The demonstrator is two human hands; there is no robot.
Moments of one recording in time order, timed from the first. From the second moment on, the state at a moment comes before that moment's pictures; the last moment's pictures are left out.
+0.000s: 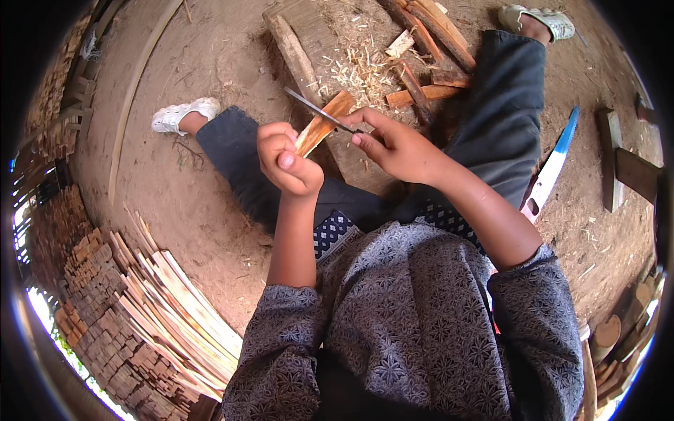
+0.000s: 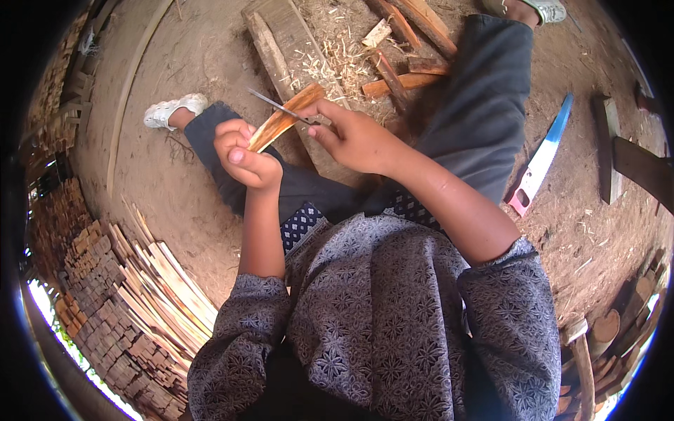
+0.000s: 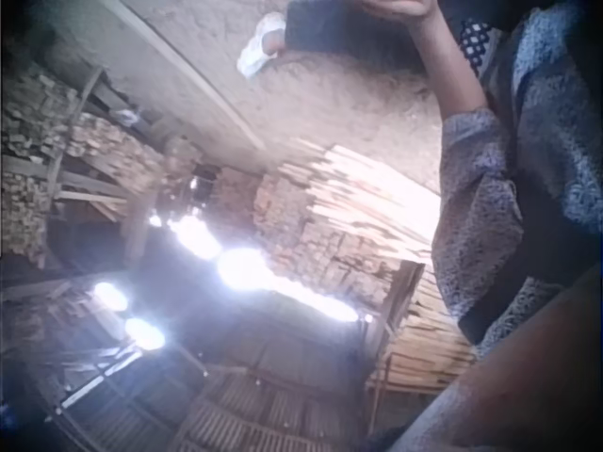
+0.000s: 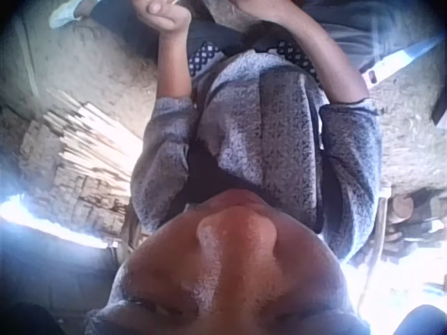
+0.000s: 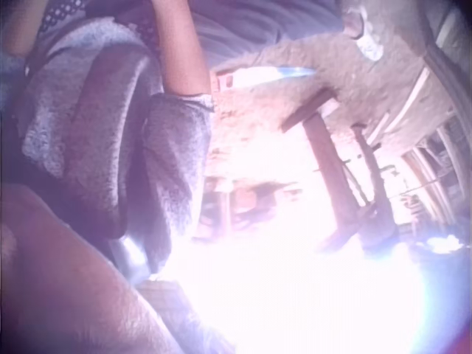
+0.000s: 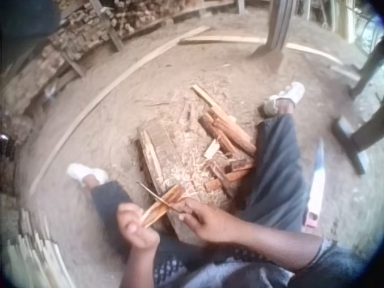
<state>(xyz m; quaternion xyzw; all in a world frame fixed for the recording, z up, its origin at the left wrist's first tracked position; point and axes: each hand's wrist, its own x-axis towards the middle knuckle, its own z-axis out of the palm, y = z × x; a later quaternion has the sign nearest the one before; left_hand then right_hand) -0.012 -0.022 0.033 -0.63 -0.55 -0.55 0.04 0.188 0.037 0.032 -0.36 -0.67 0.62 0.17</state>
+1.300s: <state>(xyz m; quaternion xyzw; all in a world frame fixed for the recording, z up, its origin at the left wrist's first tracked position) -0.018 -0.018 0.032 -0.61 -0.54 -0.58 0.02 0.181 0.040 -0.016 -0.45 -0.70 0.53 0.15</state>
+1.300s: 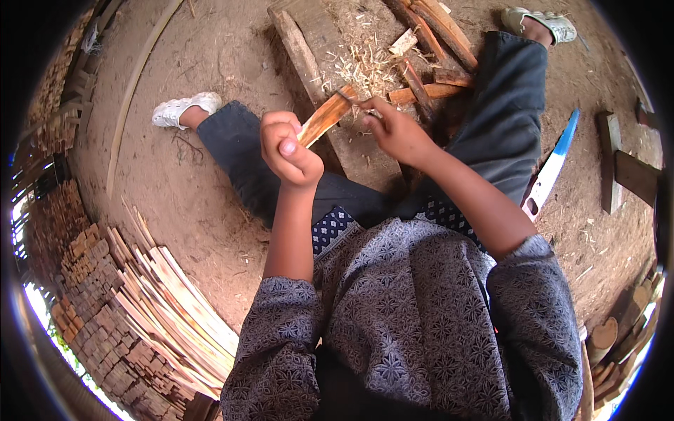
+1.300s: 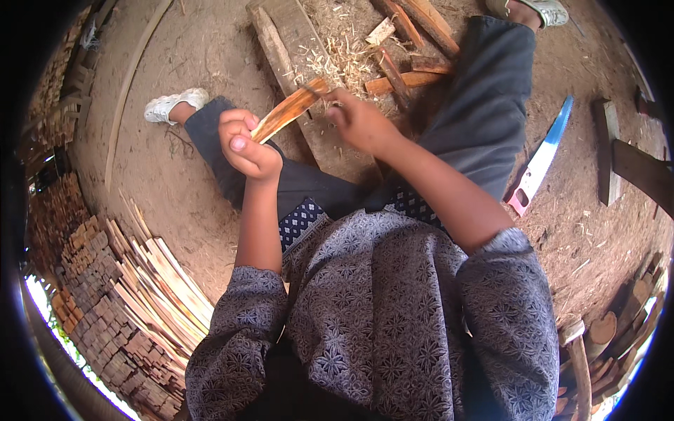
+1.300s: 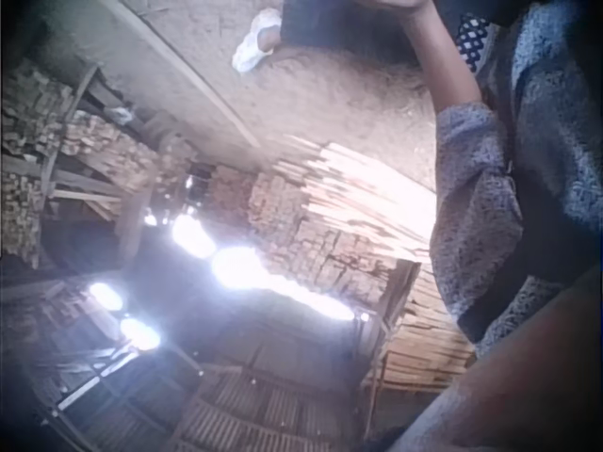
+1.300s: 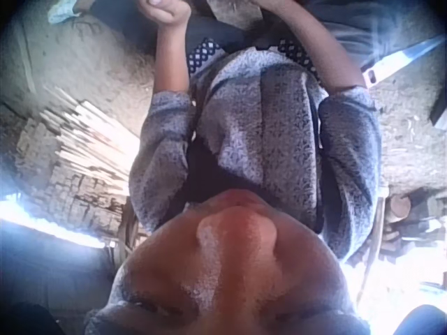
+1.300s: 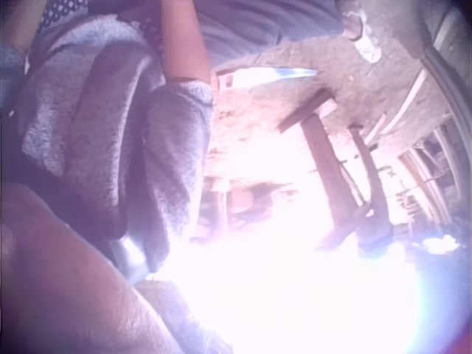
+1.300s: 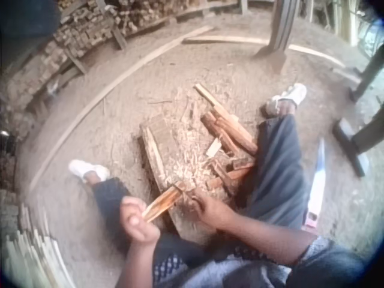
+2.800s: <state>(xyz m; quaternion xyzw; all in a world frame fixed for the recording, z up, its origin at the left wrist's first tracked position) -0.026 -0.018 0.038 -0.66 -0.55 -0.47 0.19 0.184 0.038 0.064 -0.31 -0.72 0.59 0.20</state>
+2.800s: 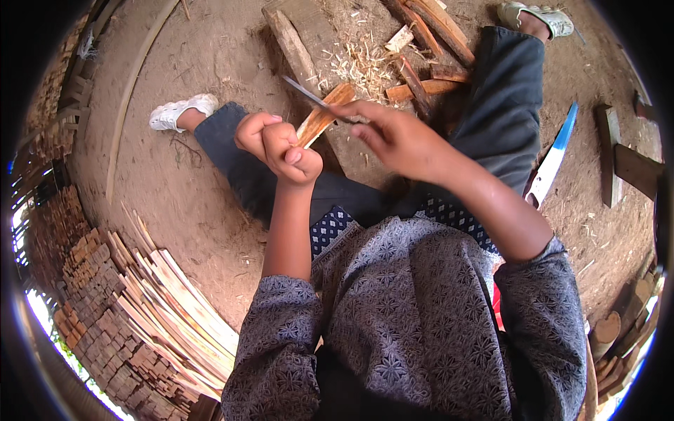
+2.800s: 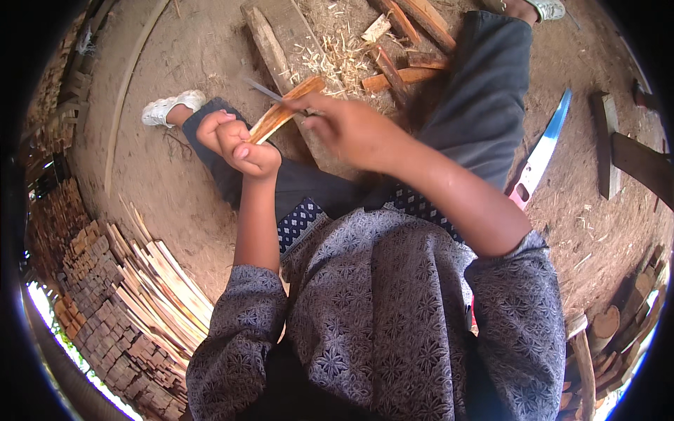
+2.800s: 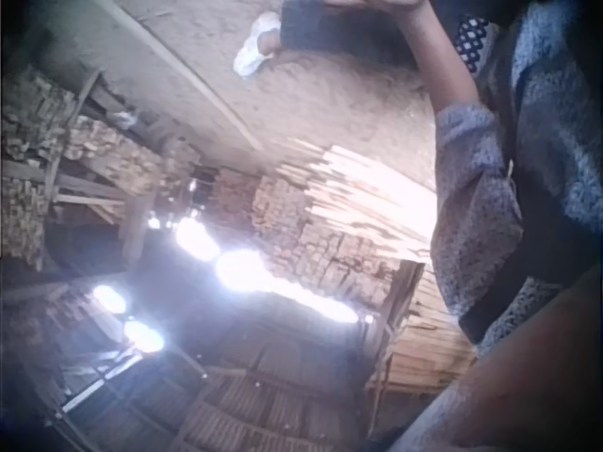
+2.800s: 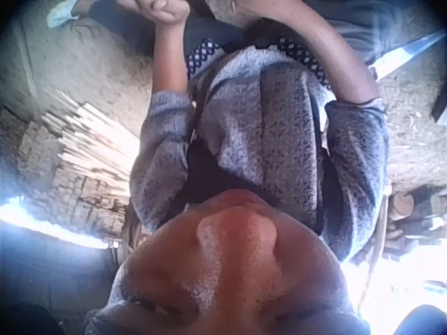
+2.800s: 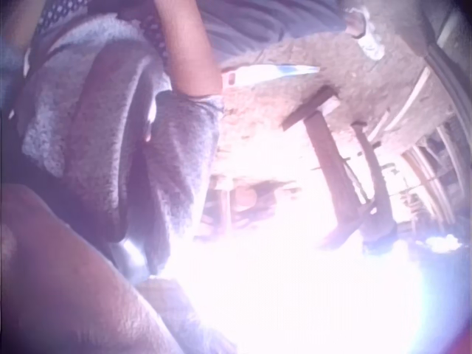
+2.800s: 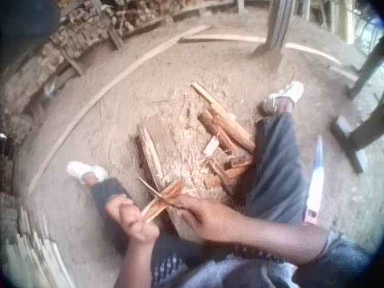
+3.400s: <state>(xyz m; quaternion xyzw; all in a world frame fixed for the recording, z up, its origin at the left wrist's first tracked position) -0.039 -0.021 0.038 -0.67 -0.57 -0.44 0.19 0.178 0.046 0.041 -0.32 -0.71 0.60 0.19</state>
